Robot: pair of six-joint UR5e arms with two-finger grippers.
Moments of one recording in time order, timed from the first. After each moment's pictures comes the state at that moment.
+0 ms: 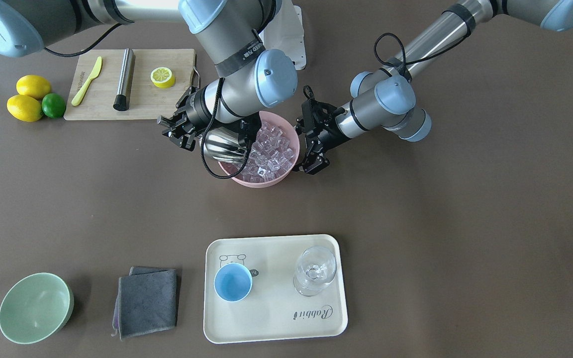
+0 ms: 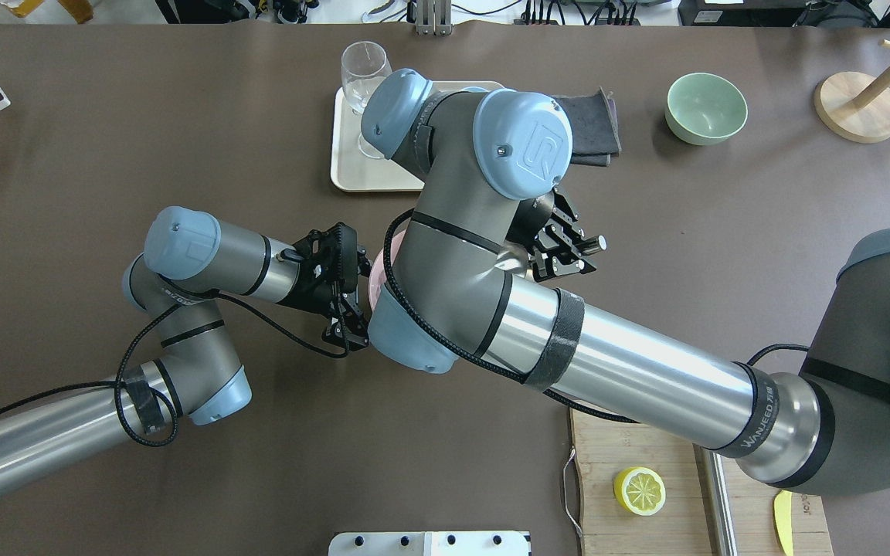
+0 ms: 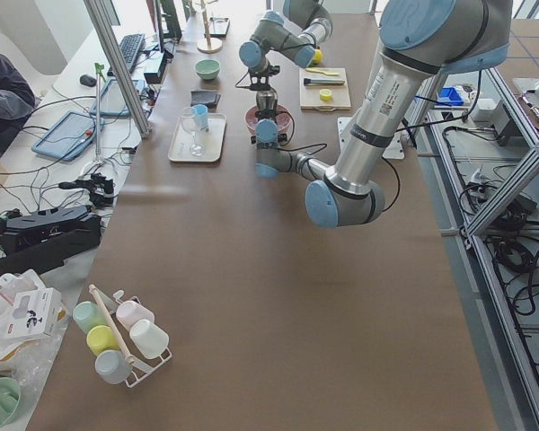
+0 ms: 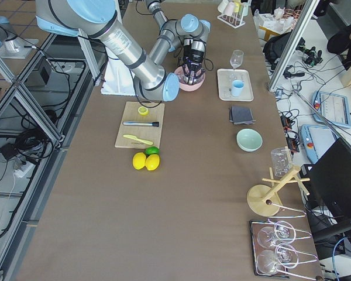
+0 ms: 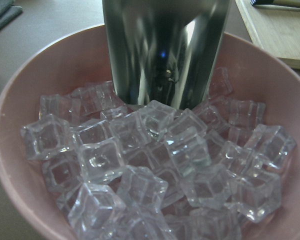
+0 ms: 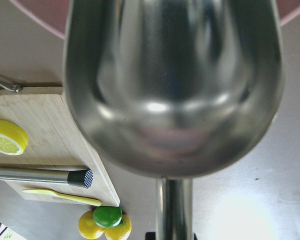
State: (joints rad) left arm -0.56 -2.14 -1.27 -2.82 -2.11 -0.05; right arm 0.57 -0.52 1.44 -2.60 1.71 -0.58
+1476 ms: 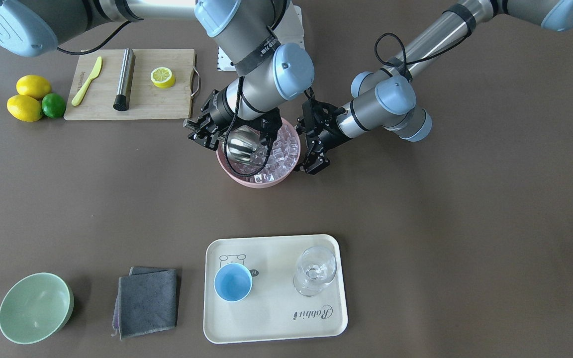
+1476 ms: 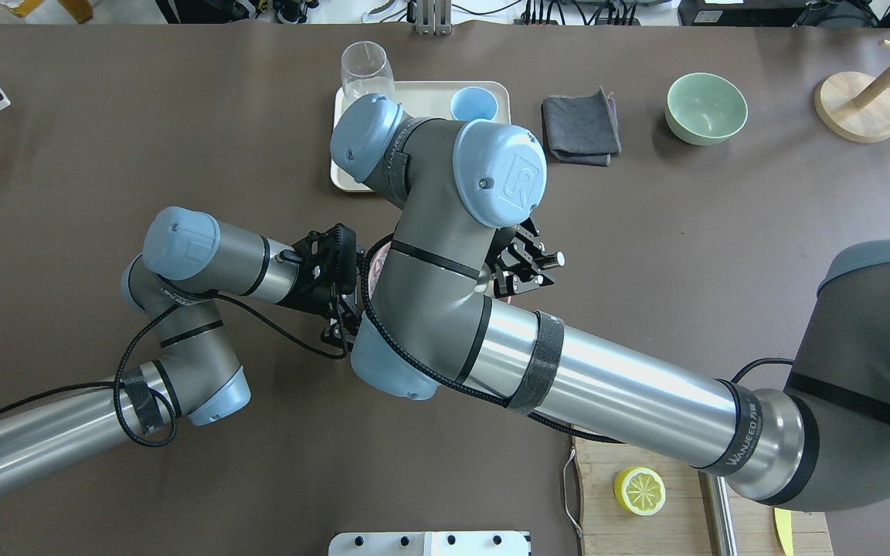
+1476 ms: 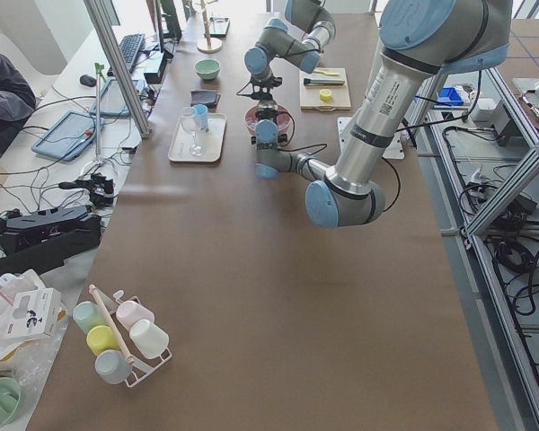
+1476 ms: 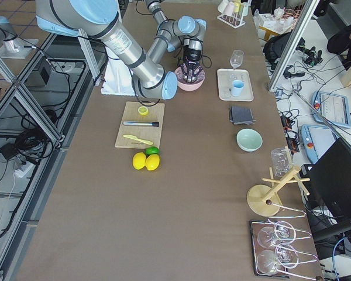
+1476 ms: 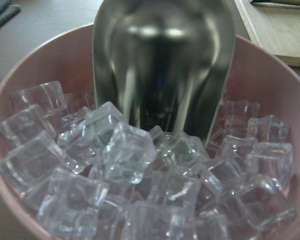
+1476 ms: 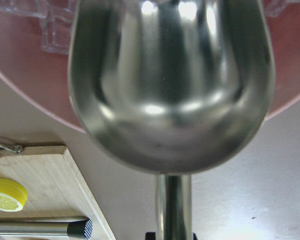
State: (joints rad) left arm -0.56 -2.14 -1.27 -2.82 -2.11 -0.05; right arm 0.53 -0.51 1.42 -2.48 1.72 -0.48
